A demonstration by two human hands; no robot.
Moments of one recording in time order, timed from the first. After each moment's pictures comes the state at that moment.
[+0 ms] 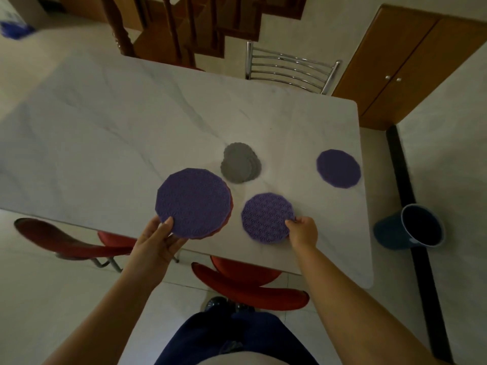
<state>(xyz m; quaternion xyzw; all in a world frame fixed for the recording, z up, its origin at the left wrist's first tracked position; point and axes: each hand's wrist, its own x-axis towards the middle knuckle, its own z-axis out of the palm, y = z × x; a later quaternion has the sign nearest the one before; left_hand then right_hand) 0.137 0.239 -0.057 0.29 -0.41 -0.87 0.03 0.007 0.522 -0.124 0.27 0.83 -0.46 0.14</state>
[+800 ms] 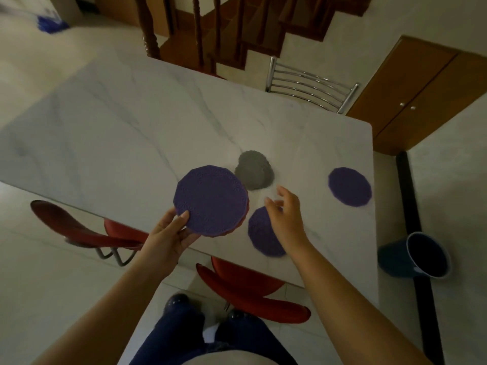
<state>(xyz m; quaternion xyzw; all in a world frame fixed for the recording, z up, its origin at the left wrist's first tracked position) 0.135 0.239 -0.053 0.27 -0.39 -0.88 0.02 0.012 0.457 -0.045 -0.02 0.86 -0.50 0.11</state>
